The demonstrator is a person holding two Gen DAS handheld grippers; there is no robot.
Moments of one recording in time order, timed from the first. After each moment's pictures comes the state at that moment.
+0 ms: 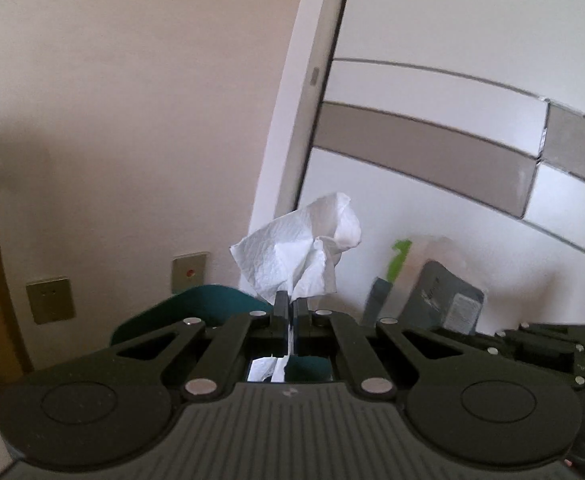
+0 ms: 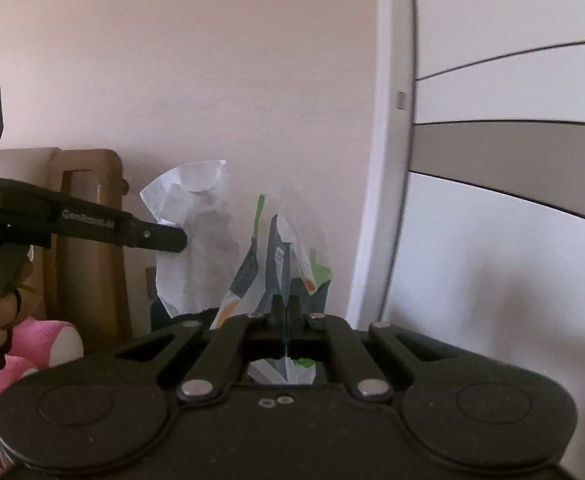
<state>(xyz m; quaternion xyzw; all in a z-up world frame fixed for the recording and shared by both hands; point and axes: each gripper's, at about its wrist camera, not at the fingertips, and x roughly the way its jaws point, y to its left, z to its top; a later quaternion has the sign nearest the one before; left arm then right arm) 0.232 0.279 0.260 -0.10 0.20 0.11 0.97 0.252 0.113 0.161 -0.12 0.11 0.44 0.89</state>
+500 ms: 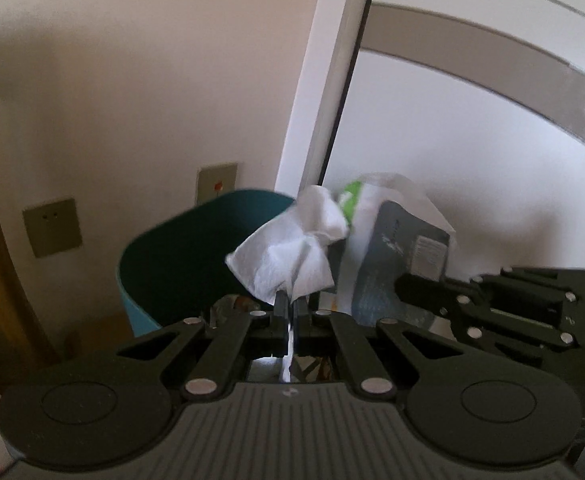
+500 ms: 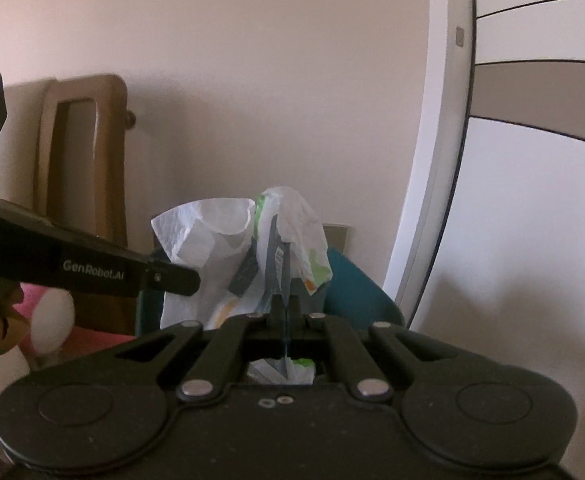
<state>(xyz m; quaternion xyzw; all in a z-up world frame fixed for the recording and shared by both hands) 0.298 0.330 0.167 -0.12 0.31 0.12 0.94 0.295 0.194 0.096 -0.17 0.16 0.45 0.86</state>
